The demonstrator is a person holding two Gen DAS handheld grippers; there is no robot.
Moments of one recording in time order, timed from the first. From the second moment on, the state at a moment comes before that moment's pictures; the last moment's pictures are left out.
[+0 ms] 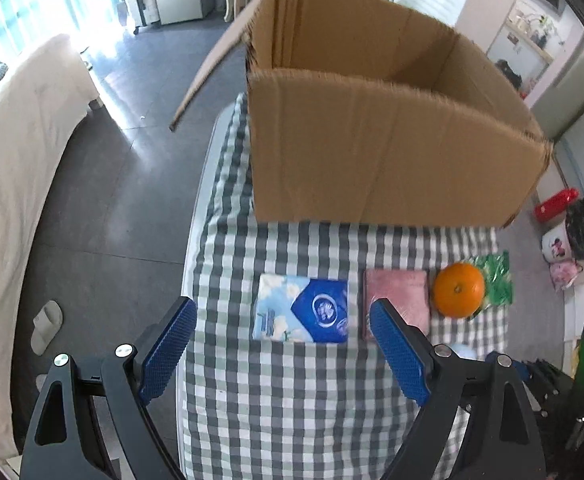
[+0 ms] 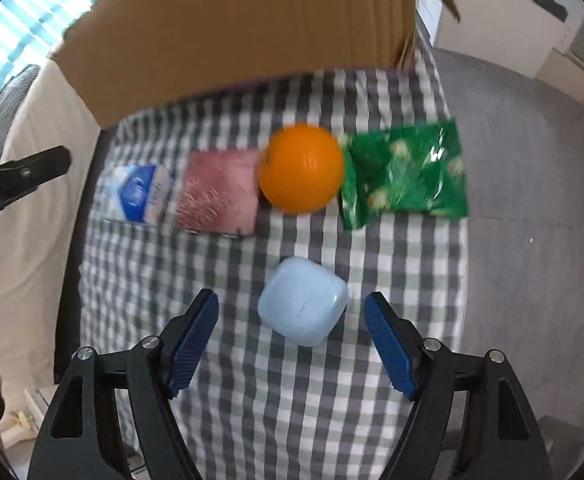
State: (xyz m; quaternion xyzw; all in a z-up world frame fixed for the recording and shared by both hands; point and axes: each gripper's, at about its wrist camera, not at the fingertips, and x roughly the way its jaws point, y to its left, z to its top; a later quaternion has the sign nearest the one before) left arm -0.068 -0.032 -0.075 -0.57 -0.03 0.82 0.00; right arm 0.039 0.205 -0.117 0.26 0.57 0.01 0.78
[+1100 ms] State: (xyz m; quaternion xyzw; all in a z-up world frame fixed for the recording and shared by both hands) left arm -0.059 -0.026 -0.097 -0.58 -0.04 0.81 0.02; right arm 0.047 0.242 -0.121 0.16 0.59 -0.02 0.79
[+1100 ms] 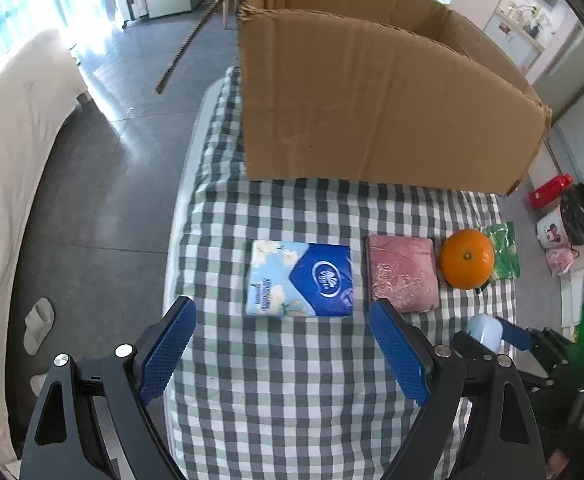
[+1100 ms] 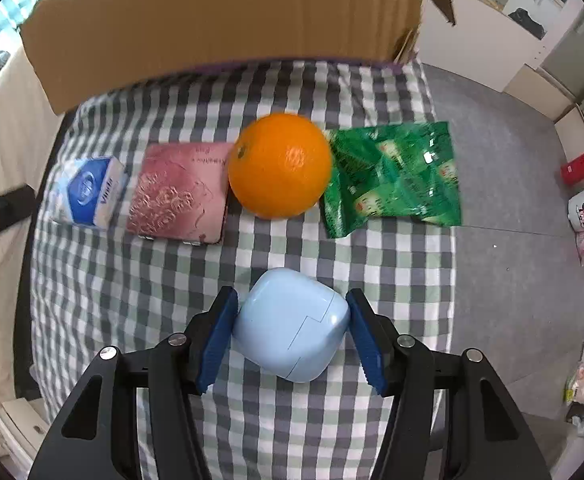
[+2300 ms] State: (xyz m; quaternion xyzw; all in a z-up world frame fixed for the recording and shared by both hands) left arm -0.067 0.003 -0.129 -0.56 -0.01 0.83 0.03; right arm 0.049 0.201 -0.083 0.17 0.56 0.01 0.81
